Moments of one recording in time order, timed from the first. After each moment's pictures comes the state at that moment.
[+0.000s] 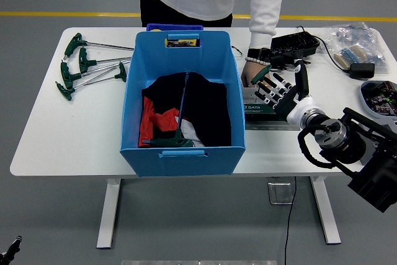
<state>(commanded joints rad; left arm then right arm) -0.13 0.18 -0.96 -0.18 0.60 0.22 -0.10 0.71 -0.24 0.61 1.06 0.29 -0.41 0.09</state>
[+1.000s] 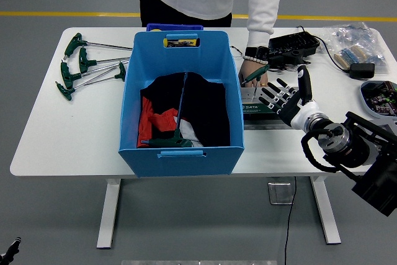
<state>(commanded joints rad) -0.12 0.18 -0.98 -0.18 0.61 0.22 -0.10 0.68 -0.27 0.59 1.08 0.29 -0.42 0.08</state>
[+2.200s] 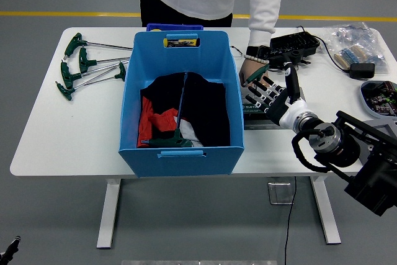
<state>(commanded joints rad) -0.13 0.18 -0.98 -0.18 0.62 0.22 -0.09 0.70 -0.24 0.58 1.10 0.29 -0.42 0.08</state>
